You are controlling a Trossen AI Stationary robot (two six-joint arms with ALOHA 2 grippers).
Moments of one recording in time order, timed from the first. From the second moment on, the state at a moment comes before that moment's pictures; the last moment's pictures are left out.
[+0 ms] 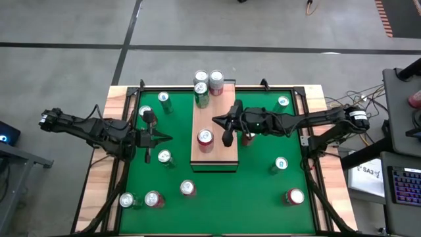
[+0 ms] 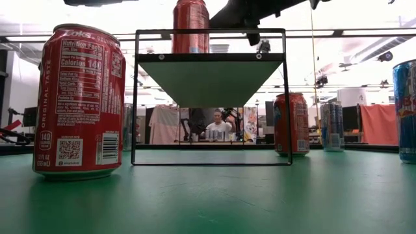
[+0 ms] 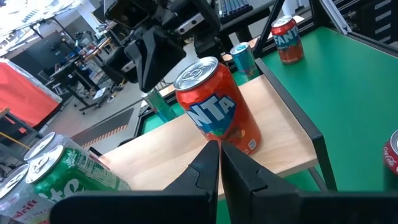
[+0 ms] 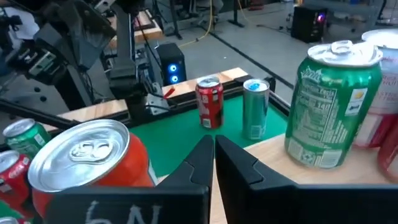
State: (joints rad) left arm -0.26 0.67 0.69 -0.28 -0.33 0.43; right arm -0.03 1.45 1.04 0.20 0.23 0.17
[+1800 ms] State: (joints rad) left arm -0.26 0.68 0.68 -0.27 -0.33 0.41; right arm 0.10 1.56 1.04 0.27 0.00 0.18
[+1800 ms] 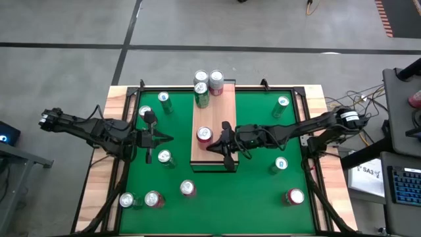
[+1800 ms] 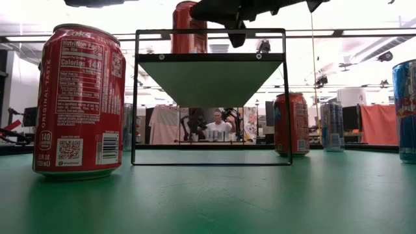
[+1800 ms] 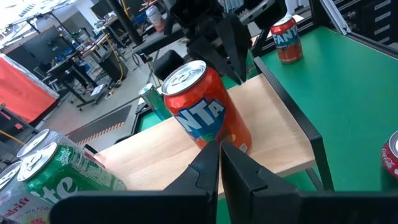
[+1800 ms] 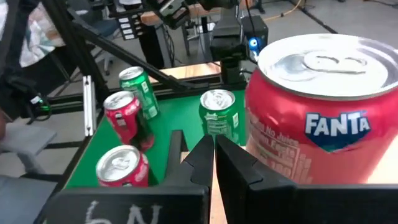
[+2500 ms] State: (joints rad) left arm -0.26 0.69 0.68 -0.25 -0.33 0.30; right arm -0.04 1.59 1.04 0.25 0.00 0.11
